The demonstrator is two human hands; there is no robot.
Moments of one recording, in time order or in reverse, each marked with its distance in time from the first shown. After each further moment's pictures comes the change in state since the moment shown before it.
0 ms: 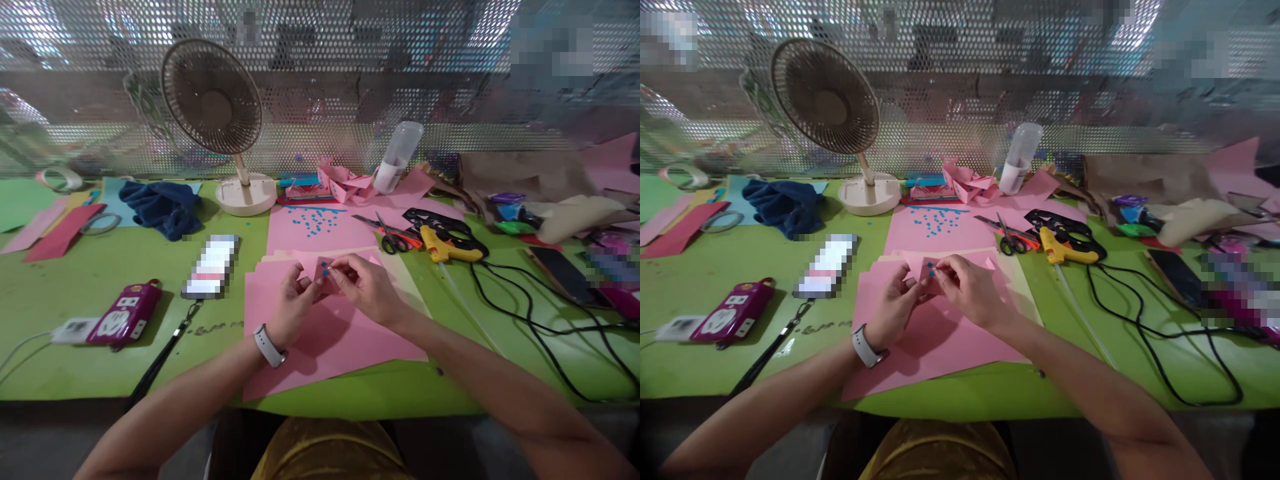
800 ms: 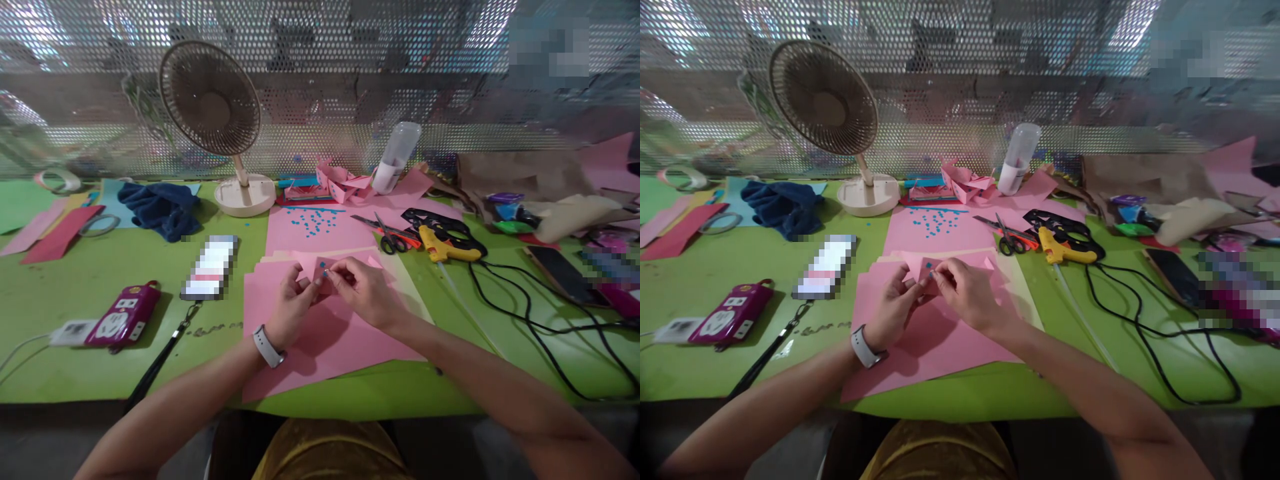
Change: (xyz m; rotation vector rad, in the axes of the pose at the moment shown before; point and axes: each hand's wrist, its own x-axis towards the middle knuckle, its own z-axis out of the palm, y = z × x) left_hand -0.001 0.001 0.002 -0.011 0.040 -0.014; right_hand -0.003 0.002 0.007 -0.014 0.042 -0.010
